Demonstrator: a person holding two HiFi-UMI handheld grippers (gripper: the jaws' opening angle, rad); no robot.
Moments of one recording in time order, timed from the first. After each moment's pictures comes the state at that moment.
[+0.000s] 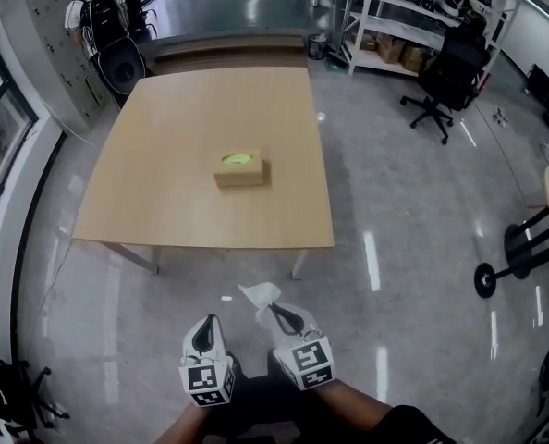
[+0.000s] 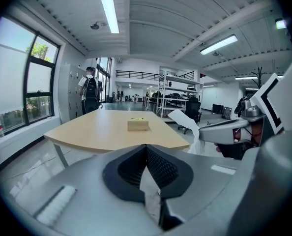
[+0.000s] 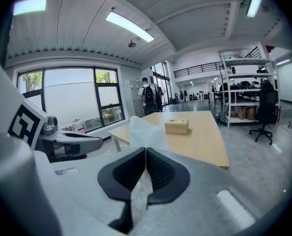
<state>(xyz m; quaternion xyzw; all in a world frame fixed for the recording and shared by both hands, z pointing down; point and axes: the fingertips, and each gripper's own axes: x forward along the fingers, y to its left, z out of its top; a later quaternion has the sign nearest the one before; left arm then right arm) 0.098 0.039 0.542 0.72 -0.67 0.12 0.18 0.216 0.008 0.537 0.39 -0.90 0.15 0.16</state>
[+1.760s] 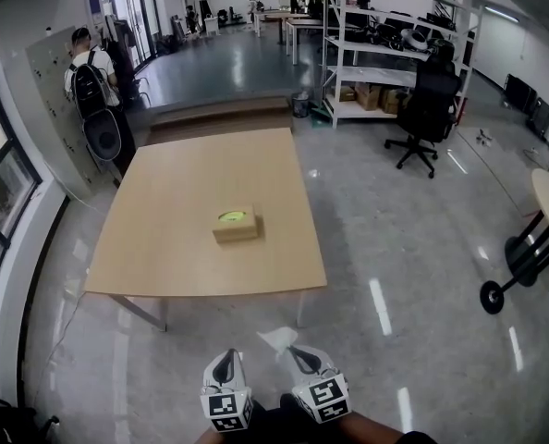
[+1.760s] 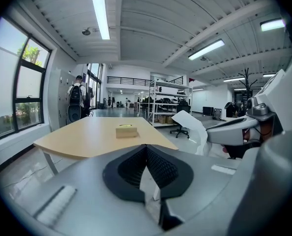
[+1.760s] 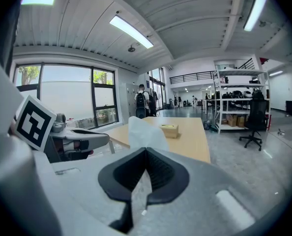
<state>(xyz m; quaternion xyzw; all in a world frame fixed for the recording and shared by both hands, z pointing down) 0.139 0.032 0.538 0.76 -0.63 0.11 0.13 0.262 0.029 0.532 0.43 -0.88 0.12 0.15</state>
